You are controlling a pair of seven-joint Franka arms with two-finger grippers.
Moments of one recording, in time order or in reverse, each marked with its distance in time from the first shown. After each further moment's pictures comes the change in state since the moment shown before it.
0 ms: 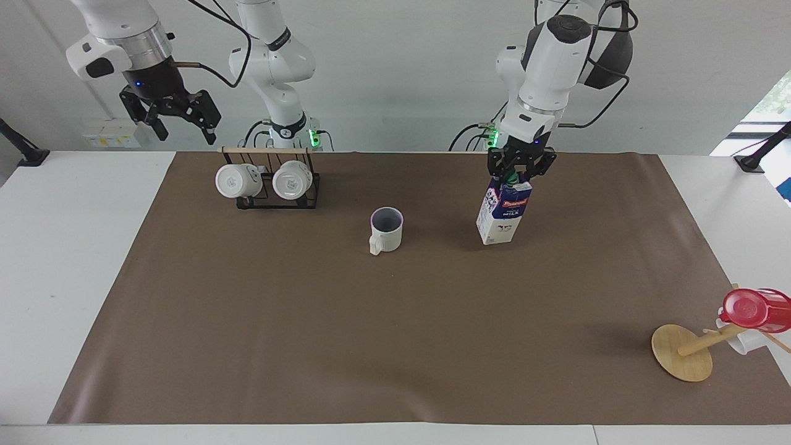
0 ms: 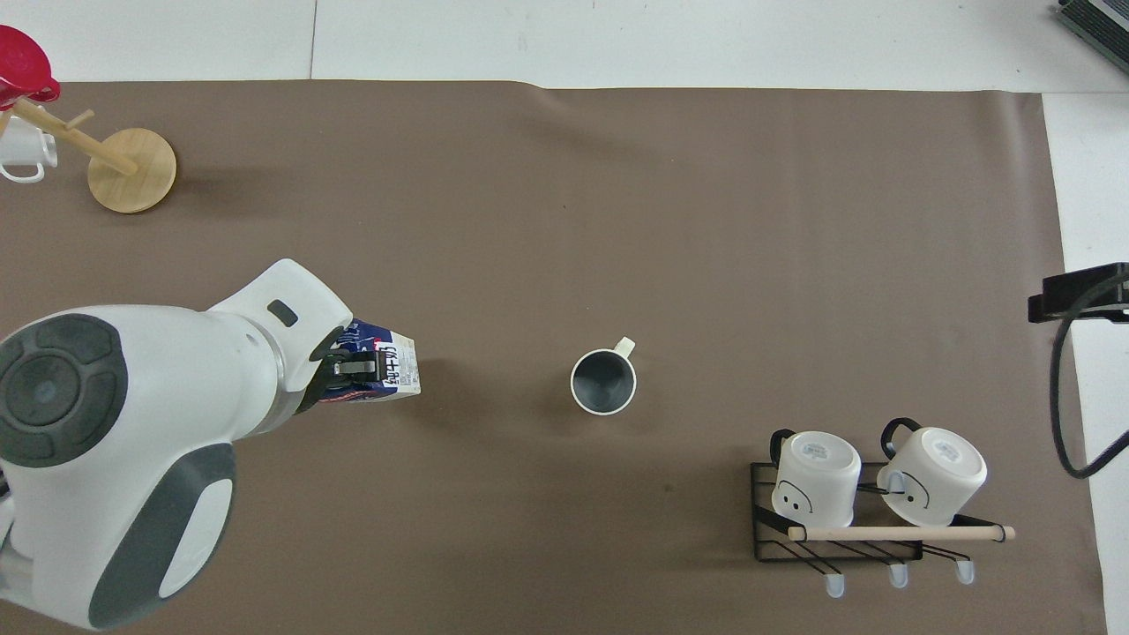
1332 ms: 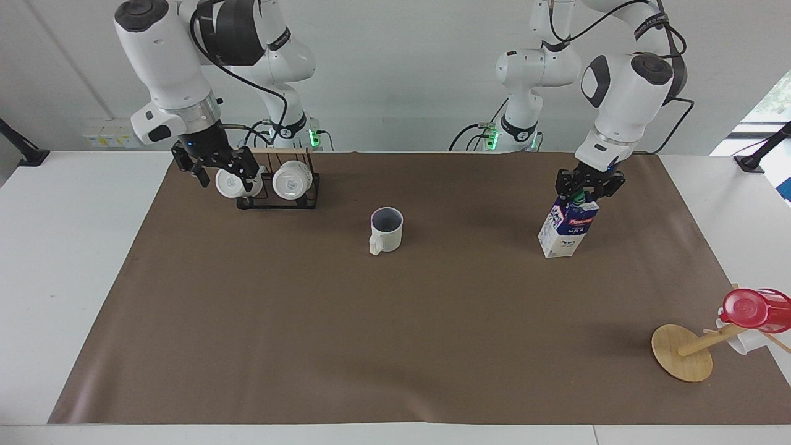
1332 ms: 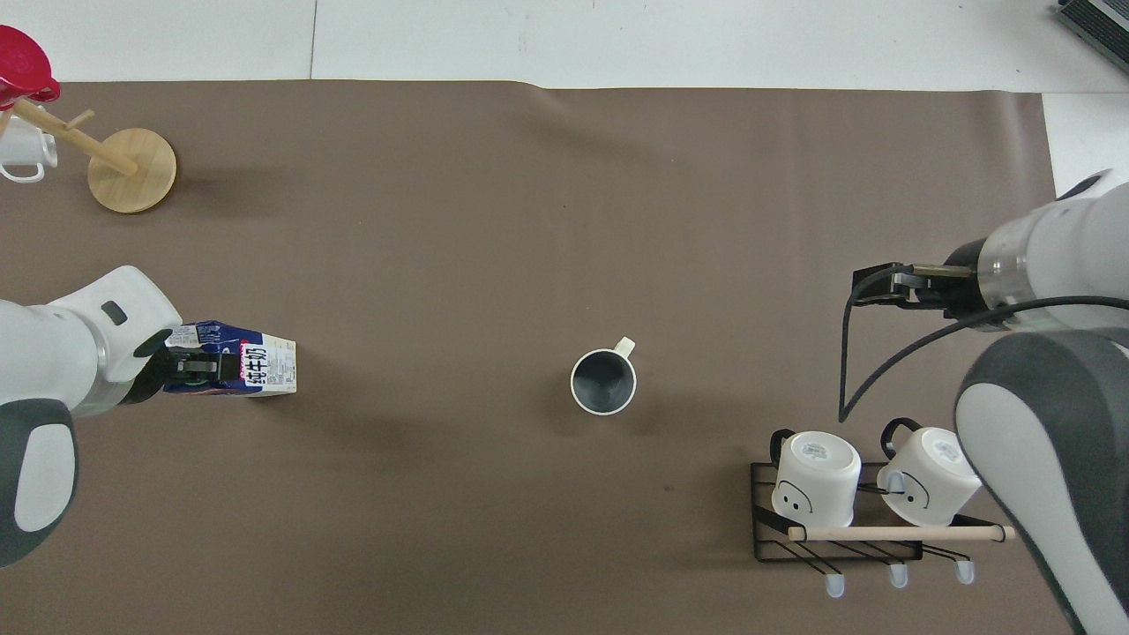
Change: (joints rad) left arm 0.328 -0.032 0.015 -0.178 0.001 0.103 0.427; right arm 0.000 -0.010 0.045 -0.231 0.015 0.255 0.094
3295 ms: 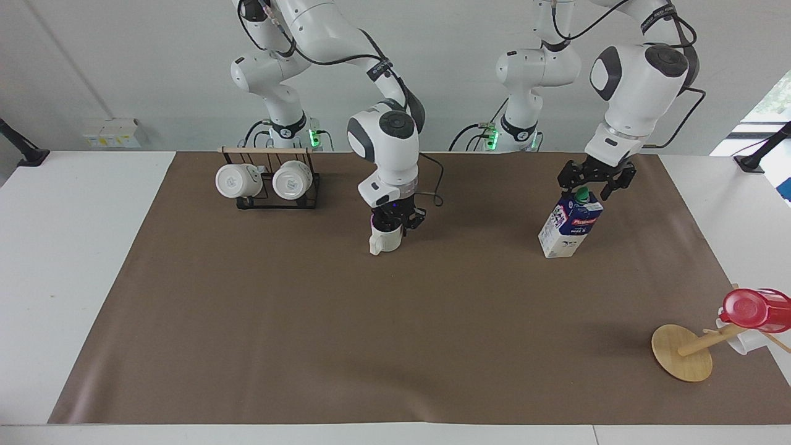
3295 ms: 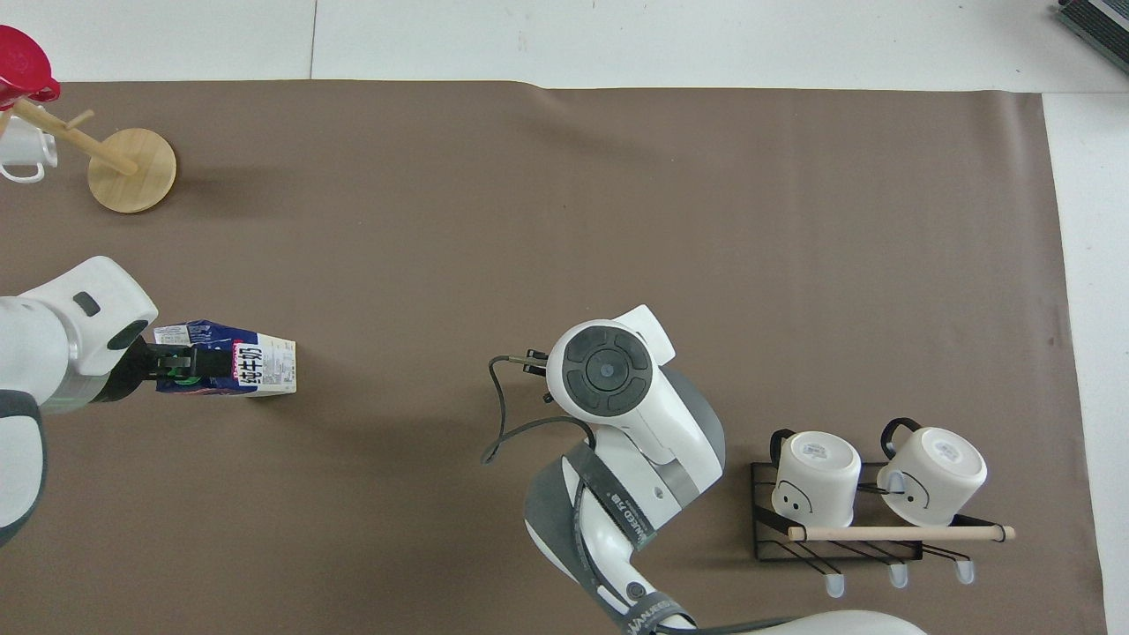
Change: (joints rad) left arm 0.015 0.000 0.005 0.042 -0.007 -0.059 -0.005; right arm 0.600 0.374 0.019 -0.160 0.001 0.556 0.709
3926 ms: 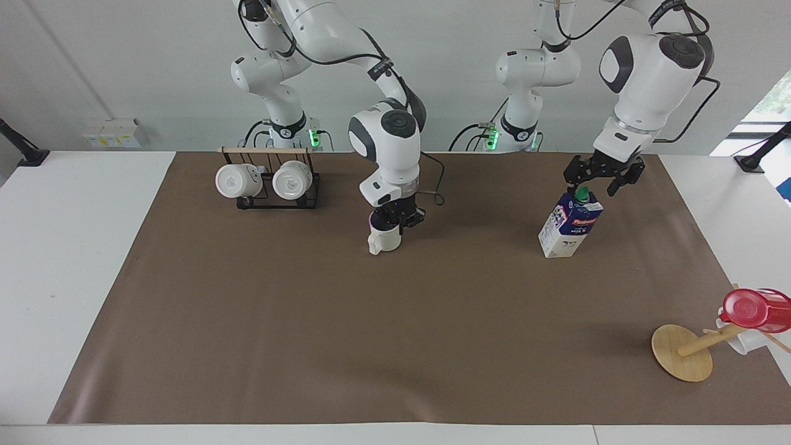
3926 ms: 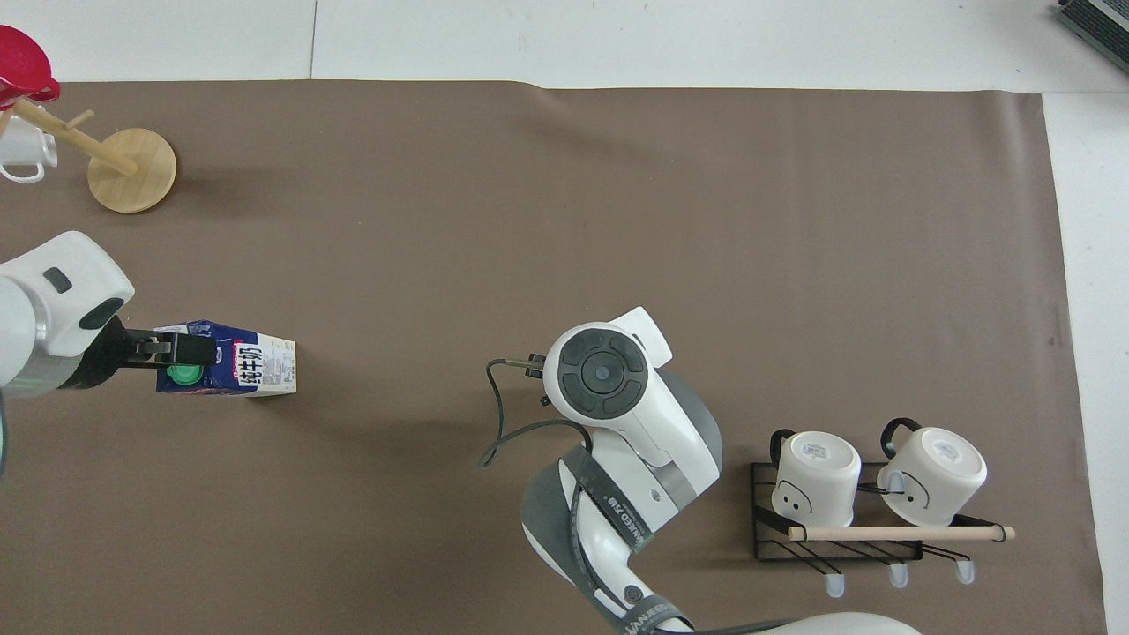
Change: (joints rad) left arm 0.000 0.018 0.003 0.099 0.000 -0.108 0.000; right arm 0.006 0.000 0.000 -0.004 -0.002 -0.008 -0.001
